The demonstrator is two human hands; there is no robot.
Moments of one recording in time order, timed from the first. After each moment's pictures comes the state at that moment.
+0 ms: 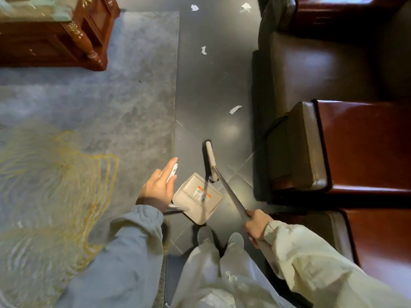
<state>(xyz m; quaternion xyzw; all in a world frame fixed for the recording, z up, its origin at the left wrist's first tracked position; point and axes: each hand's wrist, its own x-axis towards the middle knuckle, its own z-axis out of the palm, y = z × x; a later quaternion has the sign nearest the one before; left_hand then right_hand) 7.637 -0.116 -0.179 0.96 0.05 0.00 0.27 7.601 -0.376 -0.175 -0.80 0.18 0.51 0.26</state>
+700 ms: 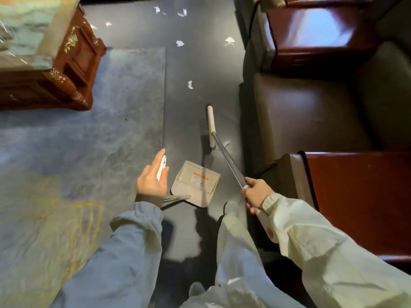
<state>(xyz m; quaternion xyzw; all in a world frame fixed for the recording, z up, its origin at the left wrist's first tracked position) 7.868 -0.171 -0.164 0.92 0.09 0.08 0.36 7.856 -0.434 -0.171 -0.77 0.28 0.33 0.47</state>
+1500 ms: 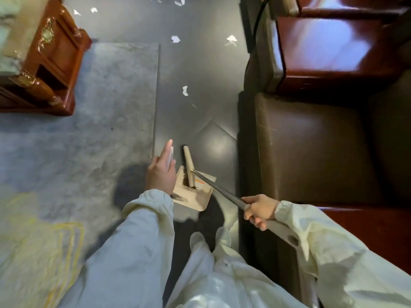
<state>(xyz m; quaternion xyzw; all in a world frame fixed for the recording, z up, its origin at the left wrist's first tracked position) 8.107 -0.231 -0.186 0.93 0.12 0.04 0.34 8.069 -0.487 -0.164 -0.67 0.26 0.56 0.41</state>
